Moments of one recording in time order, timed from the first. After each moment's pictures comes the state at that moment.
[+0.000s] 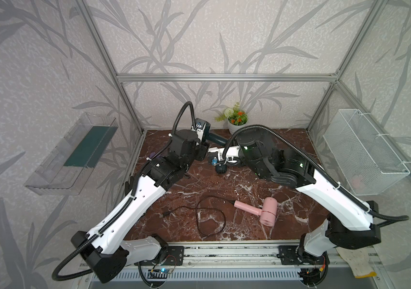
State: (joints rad) left arm -0.61 1.20 1.38 -0.60 -0.34 0.09; right arm 1.08 1.59 2.08 -0.97 0.63 -1.20
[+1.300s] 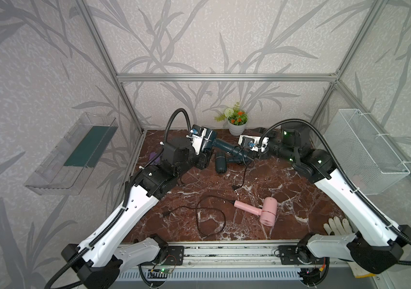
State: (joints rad) left arm -0.61 1.12 1.31 -0.55 -0.08 -0.08; right arm 0.60 1.28 1.54 -0.58 -0.12 -0.96
